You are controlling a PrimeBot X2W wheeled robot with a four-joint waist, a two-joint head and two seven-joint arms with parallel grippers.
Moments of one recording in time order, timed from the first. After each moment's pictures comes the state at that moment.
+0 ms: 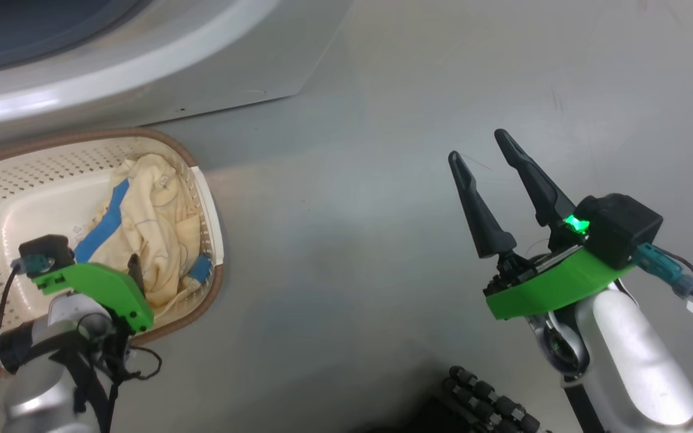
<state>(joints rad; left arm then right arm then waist) -0.62 0.13 -0.07 0.98 -0.43 -0.08 0.10 -0.30 -0.05 0.26 0.06 0.26 0.13 -0.26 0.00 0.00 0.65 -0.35</state>
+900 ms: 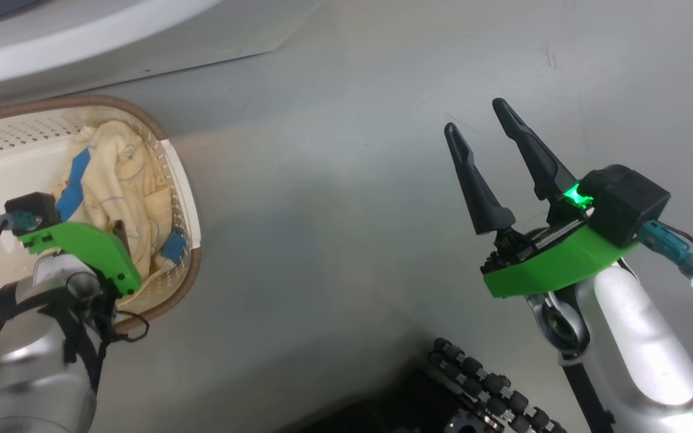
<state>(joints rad) -0.83 0.15 -0.13 1.22 -0.42 -0.08 0.05 -0.37 -0.05 0.27 0.05 0.27 0.13 -0.26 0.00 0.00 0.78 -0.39</state>
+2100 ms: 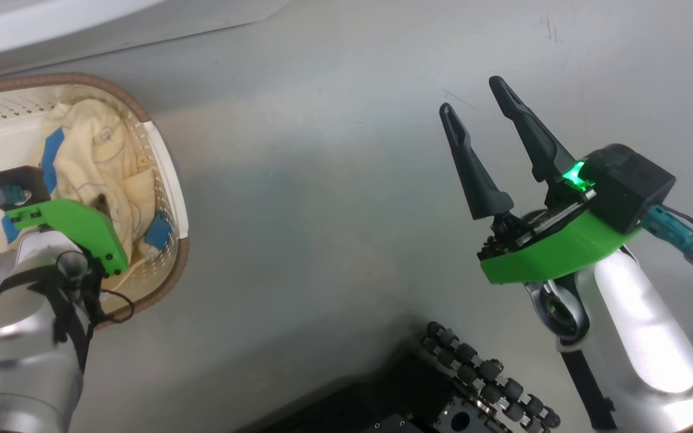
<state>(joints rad) -0.92 0.17 -0.21 1.28 -0.40 -0.07 0.00 -0.41 -0.05 0.29 0.04 0.27 0.13 -0.26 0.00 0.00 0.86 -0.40</state>
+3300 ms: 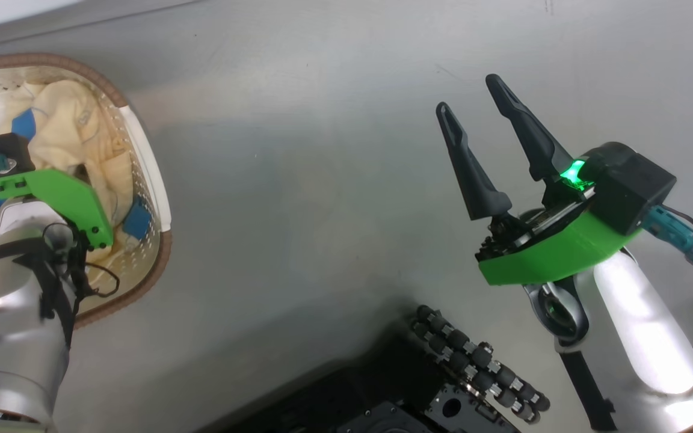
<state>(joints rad) -0.99 0.20 -0.26 1.29 -0.40 -0.03 0.00 -0.41 -0.05 0.29 0.03 0.28 0.13 -0.26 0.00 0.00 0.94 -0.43</state>
